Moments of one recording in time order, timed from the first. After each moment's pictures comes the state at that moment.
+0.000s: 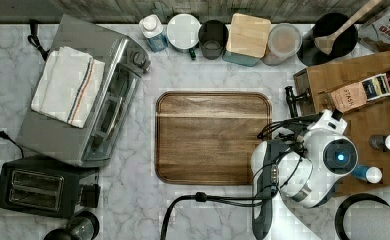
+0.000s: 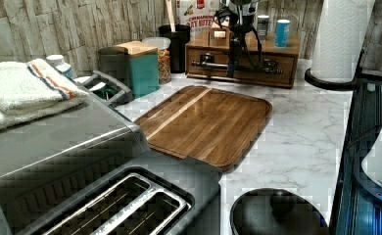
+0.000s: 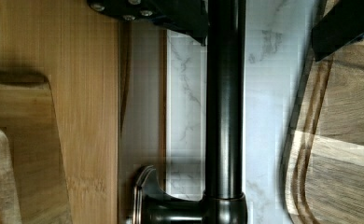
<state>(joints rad) -0.21 0.23 -0.28 -2.31 0.11 1.10 -1.55</state>
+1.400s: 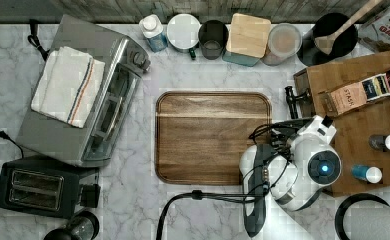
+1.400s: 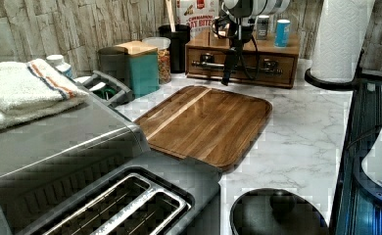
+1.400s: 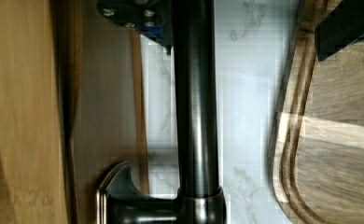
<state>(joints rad) -0.26 0.25 -0.19 -2.40 0.20 1.29 -1.56</state>
